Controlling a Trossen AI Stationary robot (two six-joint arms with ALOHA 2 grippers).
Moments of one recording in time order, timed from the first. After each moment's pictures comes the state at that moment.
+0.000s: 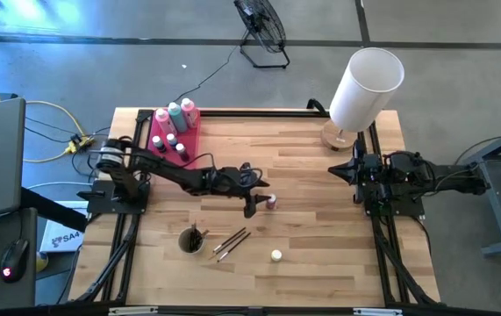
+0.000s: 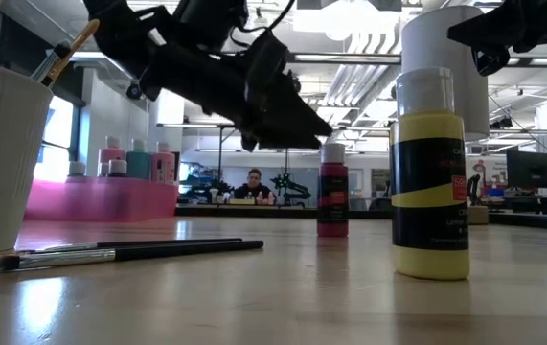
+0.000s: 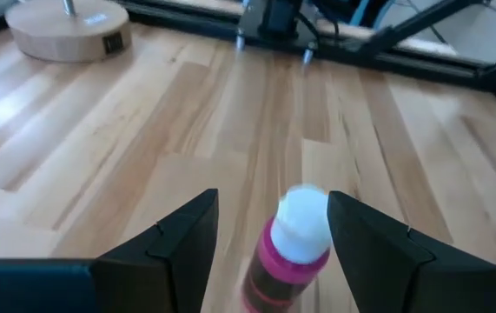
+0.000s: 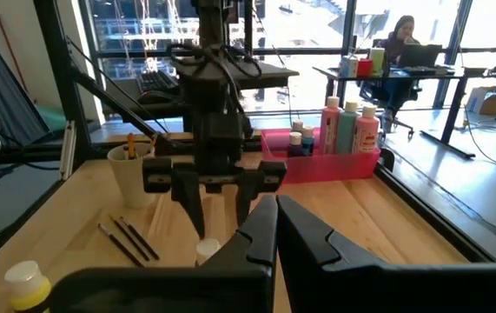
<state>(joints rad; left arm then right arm) -0.03 1.79 0.90 0.57 -0.09 -0.19 0.05 0.23 0.36 -0.18 0.15 0.03</state>
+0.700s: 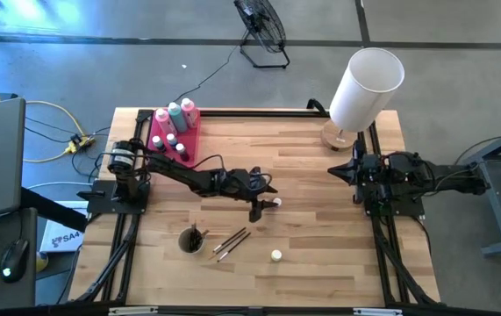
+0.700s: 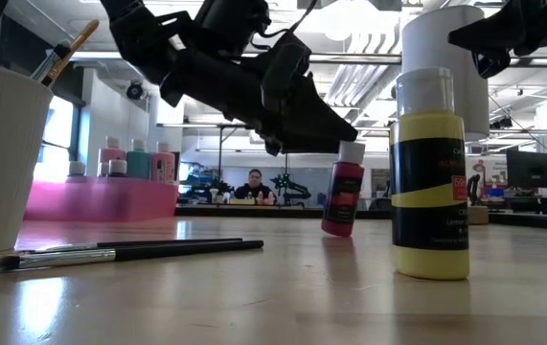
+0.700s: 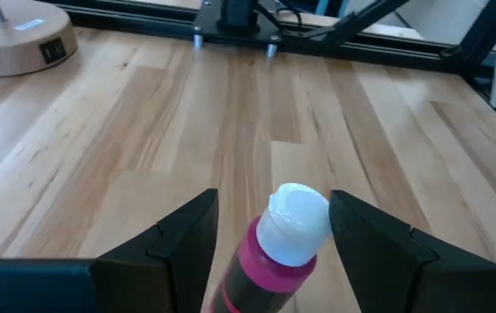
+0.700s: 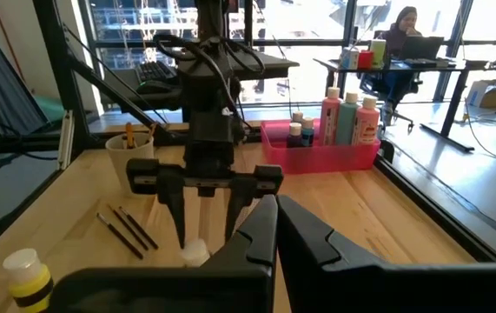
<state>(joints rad) -0.03 1.88 1.00 0.55 0.00 -0.12 0.05 0.23 0.36 -0.21 0.15 0.03</state>
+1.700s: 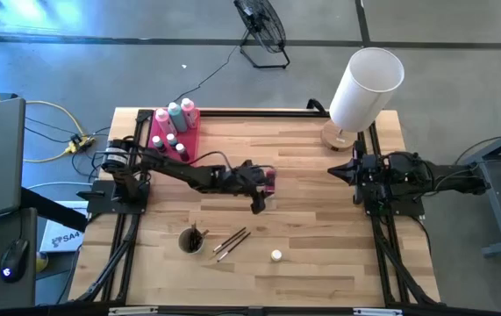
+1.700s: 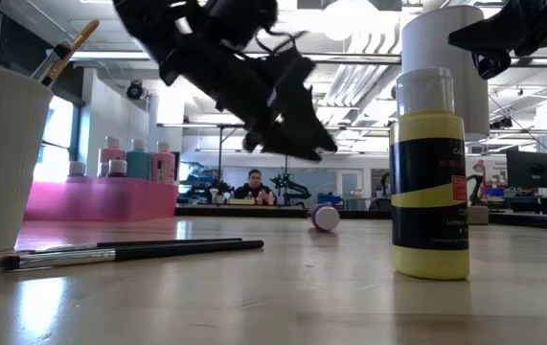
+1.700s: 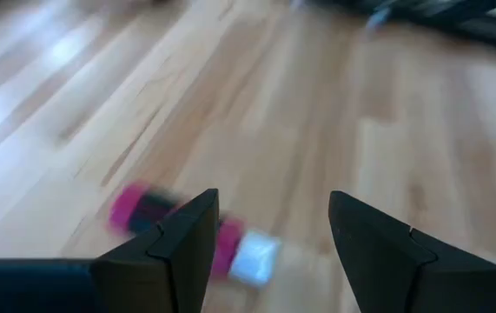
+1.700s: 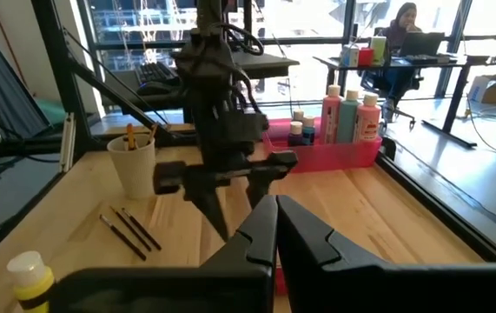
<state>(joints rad) -0.02 1.82 1.07 0.25 -0.21 -0.28 0.05 0.23 0.36 -0.21 0.15 0.05</state>
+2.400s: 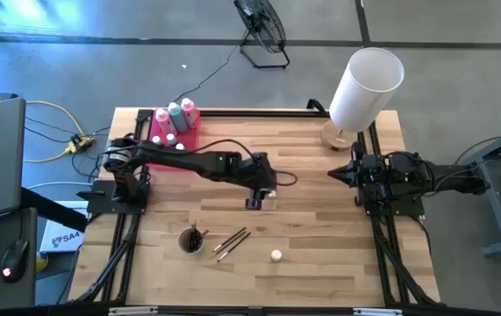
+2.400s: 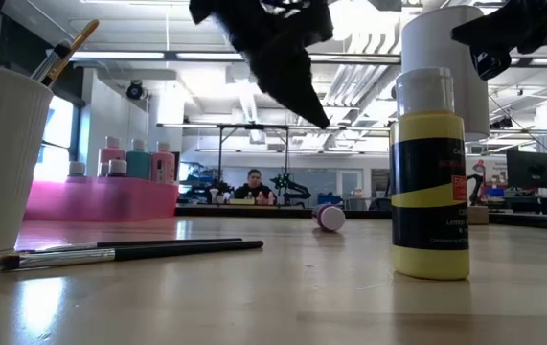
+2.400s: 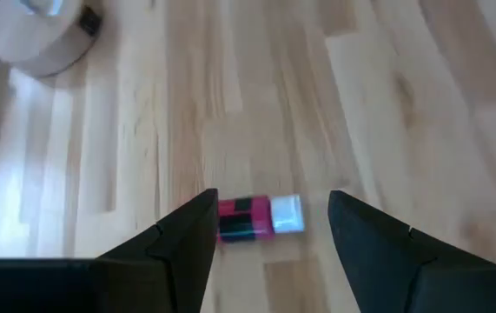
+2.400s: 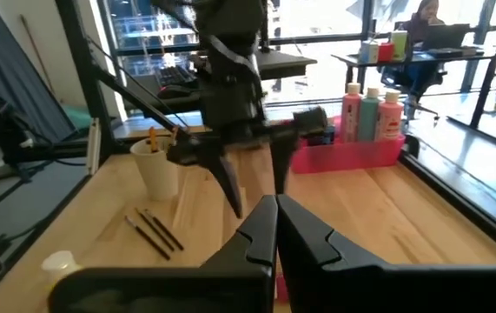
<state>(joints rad) 0.01 1.84 1.46 -0.39 -0.11 0.26 0.05 0.23 0.36 -0.21 0.10 0.09</state>
